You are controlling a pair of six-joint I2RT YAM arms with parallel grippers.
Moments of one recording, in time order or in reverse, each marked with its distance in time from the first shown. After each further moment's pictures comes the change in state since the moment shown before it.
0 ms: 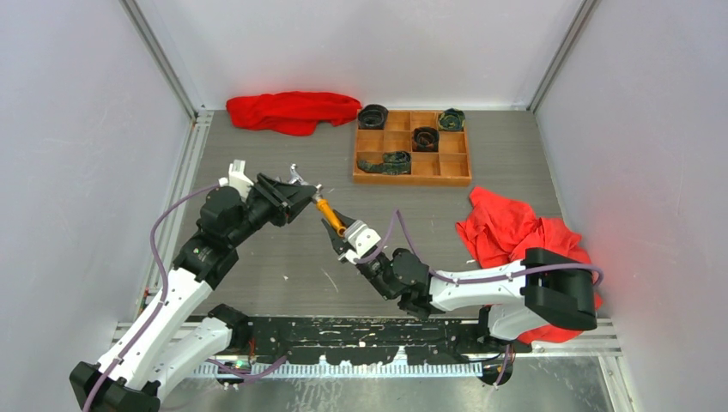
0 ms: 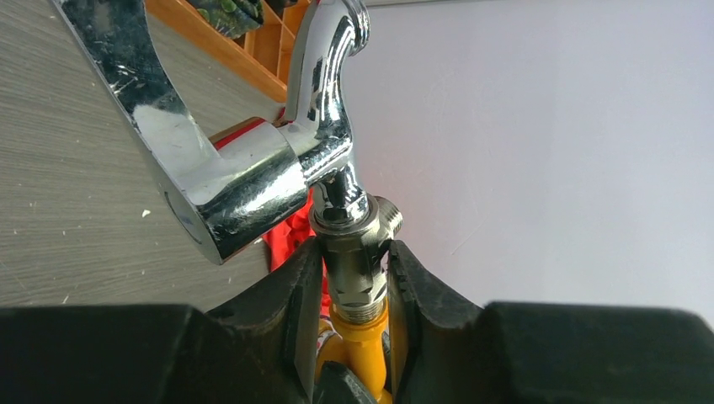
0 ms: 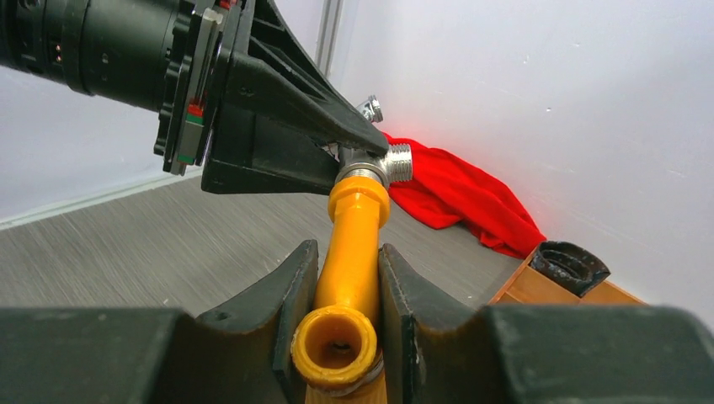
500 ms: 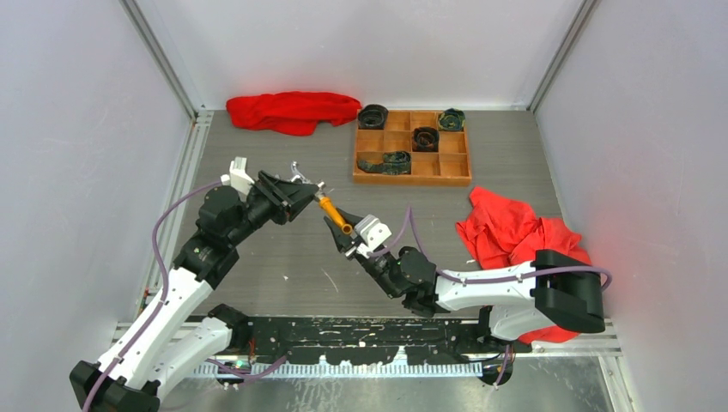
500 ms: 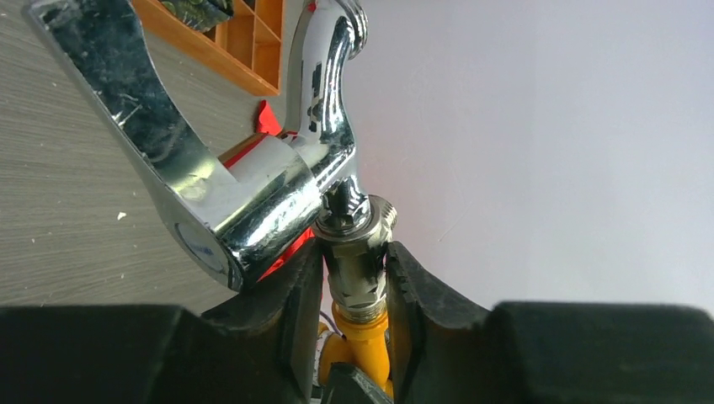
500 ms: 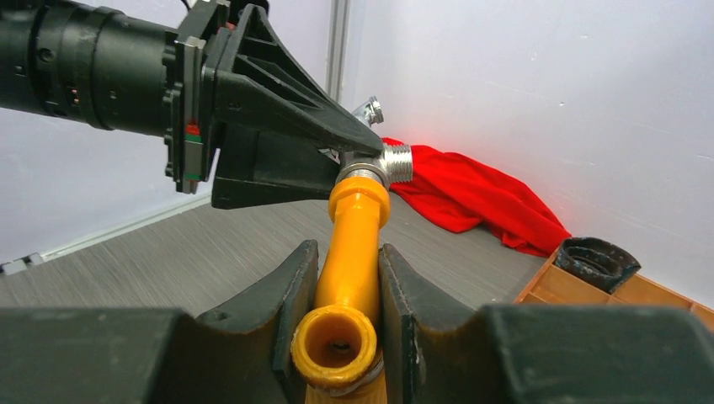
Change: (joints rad) left arm -0.003 0.003 0.000 0.051 0.030 -0.003; right arm -0.012 -0.054 -0.014 -0.007 -0.010 0.104
